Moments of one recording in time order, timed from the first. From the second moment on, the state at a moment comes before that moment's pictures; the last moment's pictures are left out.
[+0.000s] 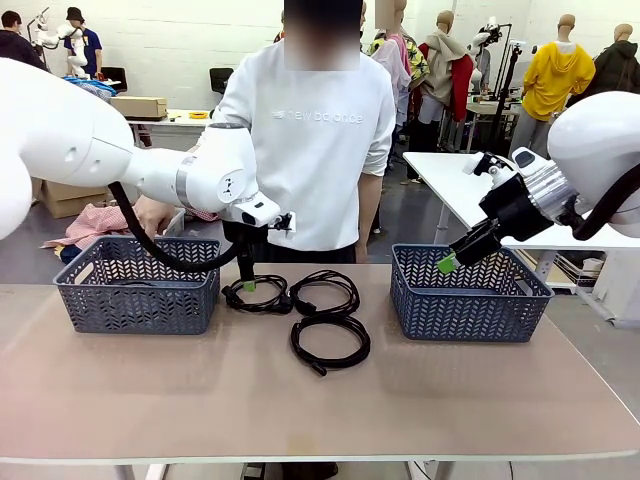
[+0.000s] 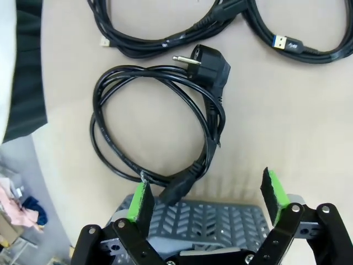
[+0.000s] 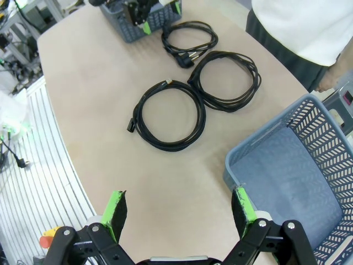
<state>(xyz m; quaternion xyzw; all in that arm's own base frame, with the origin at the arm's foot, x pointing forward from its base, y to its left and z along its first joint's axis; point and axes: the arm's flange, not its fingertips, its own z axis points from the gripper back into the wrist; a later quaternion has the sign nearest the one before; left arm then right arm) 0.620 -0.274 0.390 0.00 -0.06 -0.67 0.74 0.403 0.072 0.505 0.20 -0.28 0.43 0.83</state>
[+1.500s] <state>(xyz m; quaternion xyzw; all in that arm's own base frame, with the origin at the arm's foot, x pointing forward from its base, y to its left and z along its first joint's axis) 0.625 -0.285 0.320 -0.03 -0.01 -0.74 0.67 0.403 0.072 0.505 0.20 -0.28 0.43 0.83</state>
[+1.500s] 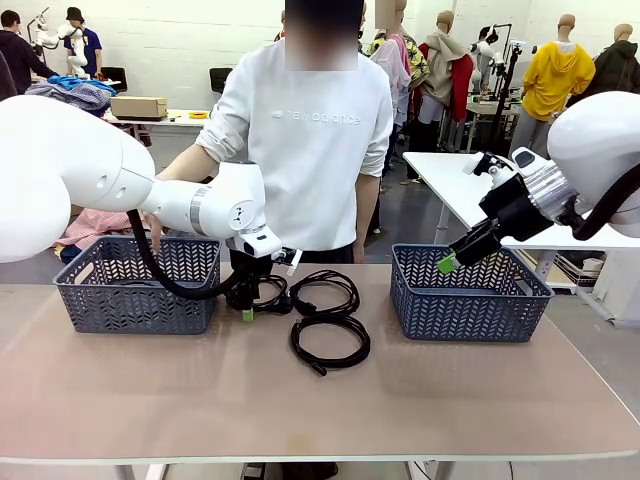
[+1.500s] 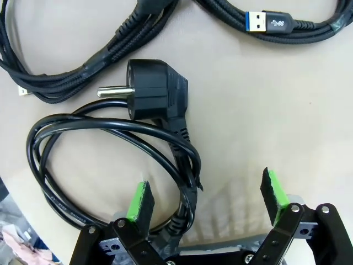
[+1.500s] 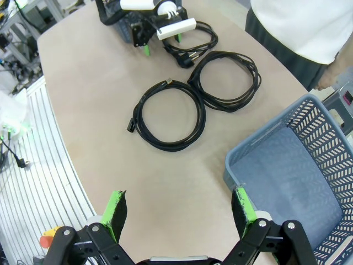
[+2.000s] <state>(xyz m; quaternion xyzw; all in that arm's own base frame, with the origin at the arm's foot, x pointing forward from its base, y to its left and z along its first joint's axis) 0.628 -0.279 0.313 -0.02 -0.01 -0.74 0.67 0.403 0.072 0.505 0.20 -0.28 0.43 0.83</state>
